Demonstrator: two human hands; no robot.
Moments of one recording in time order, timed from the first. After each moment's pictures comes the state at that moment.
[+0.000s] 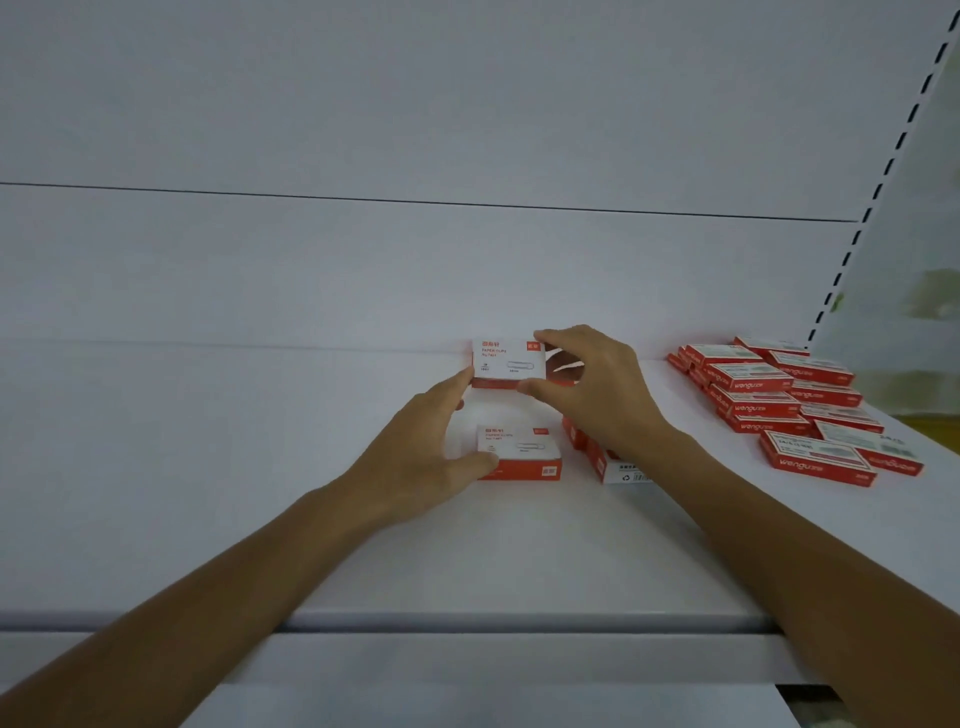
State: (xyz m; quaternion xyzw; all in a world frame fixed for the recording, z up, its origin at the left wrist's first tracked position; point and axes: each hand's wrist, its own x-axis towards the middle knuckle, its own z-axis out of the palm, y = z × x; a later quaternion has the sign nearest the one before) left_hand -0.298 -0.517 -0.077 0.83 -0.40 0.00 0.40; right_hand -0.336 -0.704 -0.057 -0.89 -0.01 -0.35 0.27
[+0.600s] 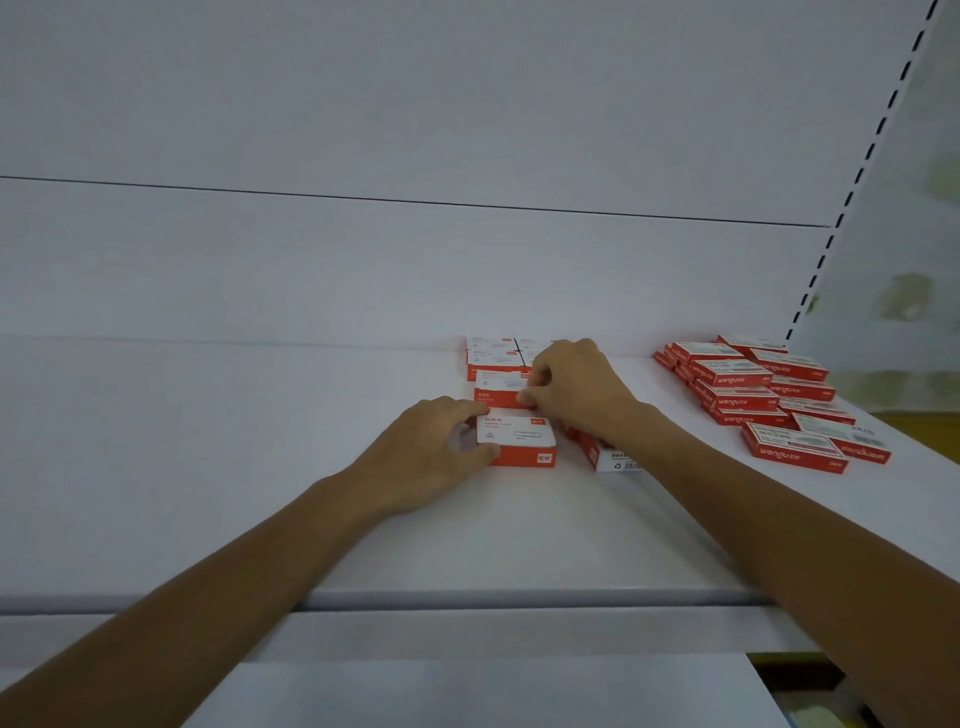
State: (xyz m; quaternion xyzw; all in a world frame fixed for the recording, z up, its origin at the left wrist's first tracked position) left_hand -0.293 -0.518 -0.084 0.84 -0.43 0.02 0.32; right_hand -0.316 -0.705 -0.056 -0.97 0.13 -0.18 0.13
